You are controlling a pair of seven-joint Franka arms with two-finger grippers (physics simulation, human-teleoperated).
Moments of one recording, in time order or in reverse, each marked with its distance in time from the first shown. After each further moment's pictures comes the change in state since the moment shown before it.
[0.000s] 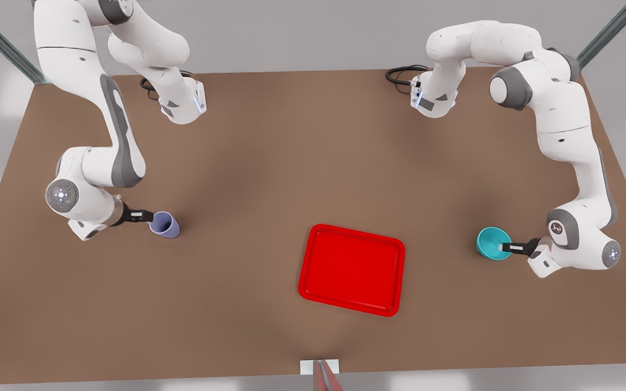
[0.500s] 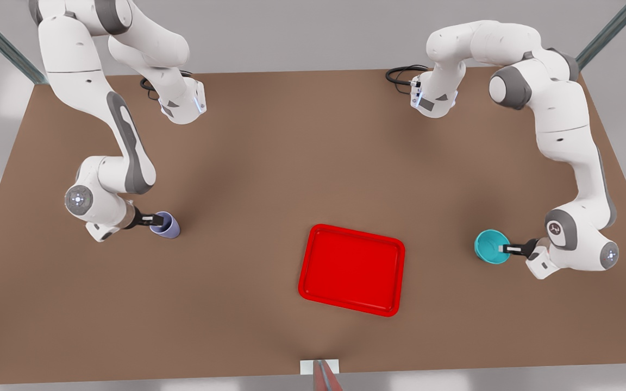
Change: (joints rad) left arm -0.014 -0.017 -0.017 0.010 0.010 -0.016 -0.084; right arm -0.009 0.069 -0.008 -0.125 0.054 0.218 -0.031
